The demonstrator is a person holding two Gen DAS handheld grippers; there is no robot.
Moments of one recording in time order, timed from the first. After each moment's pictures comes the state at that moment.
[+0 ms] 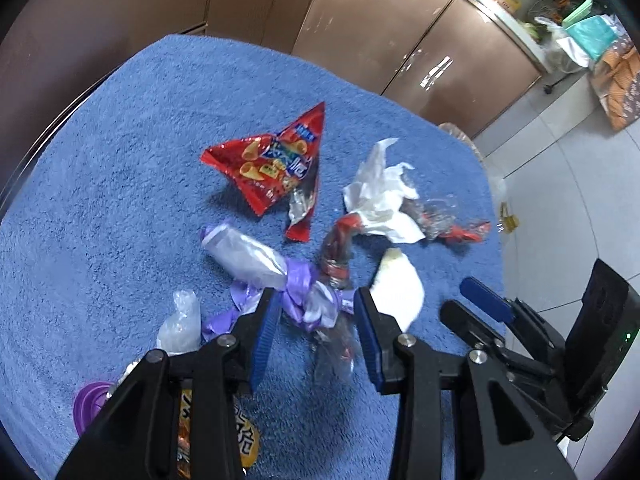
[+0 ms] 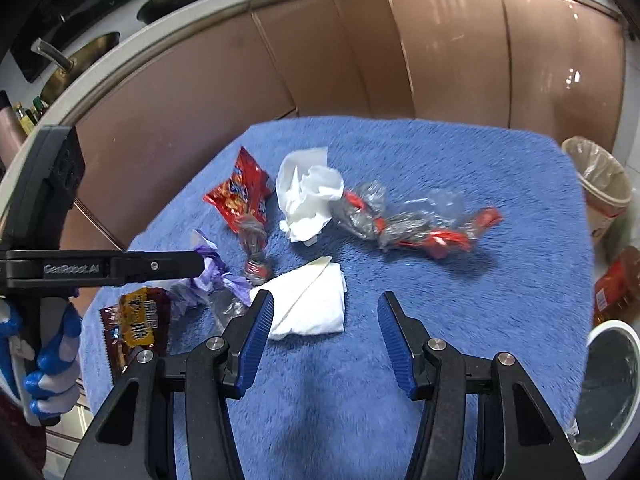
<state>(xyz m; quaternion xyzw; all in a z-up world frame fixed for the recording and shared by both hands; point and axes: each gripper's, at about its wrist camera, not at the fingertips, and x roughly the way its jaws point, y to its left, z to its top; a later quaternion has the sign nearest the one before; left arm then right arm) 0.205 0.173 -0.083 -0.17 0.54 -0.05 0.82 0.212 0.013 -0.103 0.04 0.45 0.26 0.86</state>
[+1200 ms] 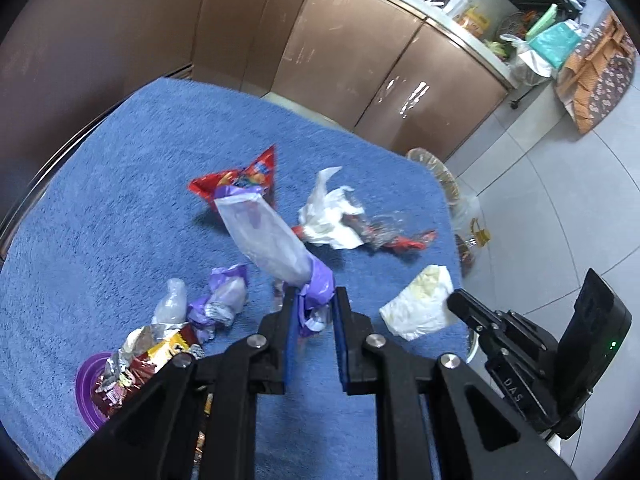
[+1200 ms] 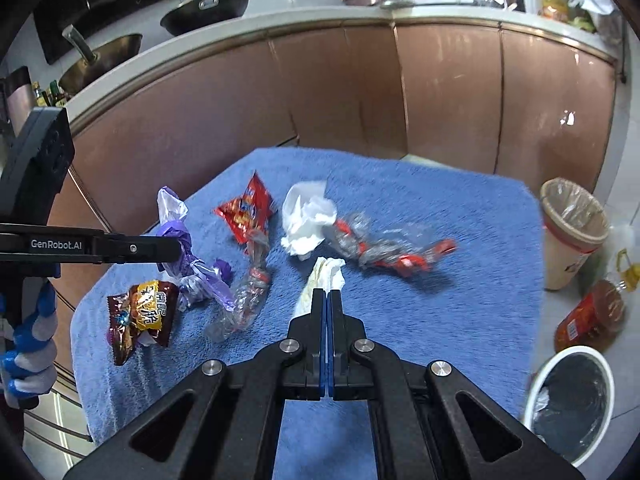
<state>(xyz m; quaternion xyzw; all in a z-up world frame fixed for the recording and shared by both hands) 0.163 0.156 -0.027 -0.17 0.48 -0.08 0.86 0.156 -0.033 -0.047 0.01 0.37 0.24 0.90</state>
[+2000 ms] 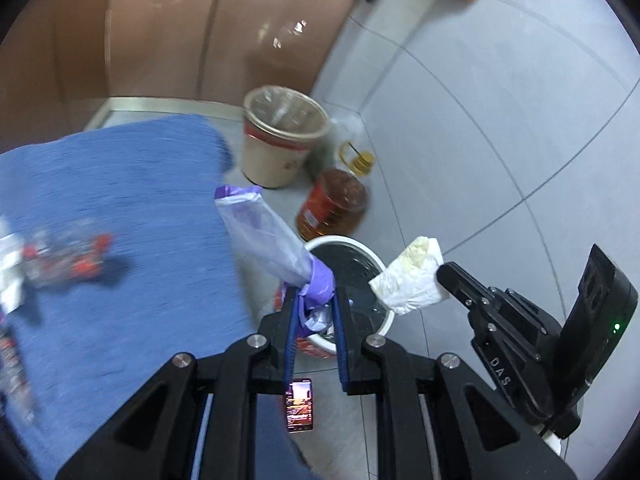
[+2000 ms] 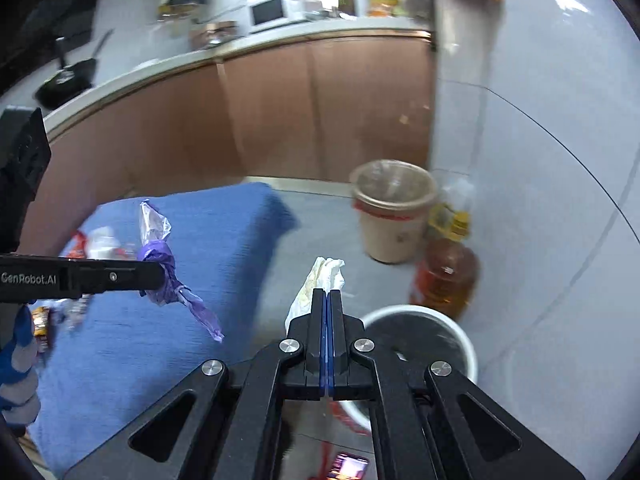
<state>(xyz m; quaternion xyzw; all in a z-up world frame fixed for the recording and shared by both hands) 0.223 -0.149 -0.034 -0.06 0.51 -0.27 0.82 0.135 -0.283 -0.055 0.05 0.37 -0.01 0.93</state>
